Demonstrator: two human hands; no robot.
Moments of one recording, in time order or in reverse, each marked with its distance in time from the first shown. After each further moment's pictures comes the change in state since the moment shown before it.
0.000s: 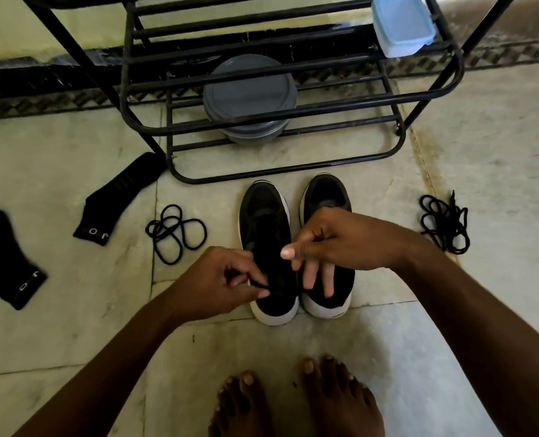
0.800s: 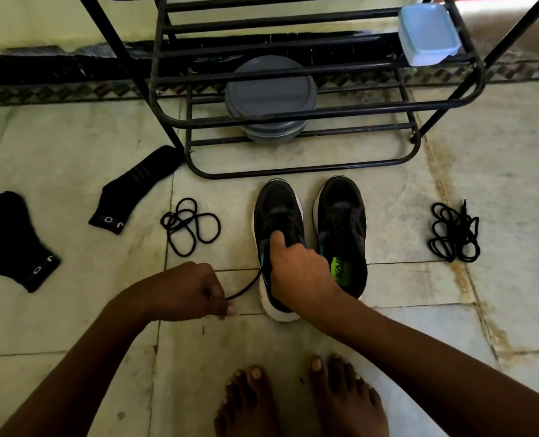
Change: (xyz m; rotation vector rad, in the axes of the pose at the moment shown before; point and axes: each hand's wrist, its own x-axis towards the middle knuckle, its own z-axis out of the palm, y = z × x) left_hand -0.039 -0.009 -0.046 0.323 -0.389 -0.490; right_hand 0.063 -0.004 0.107 -0.705 0.451 0.229
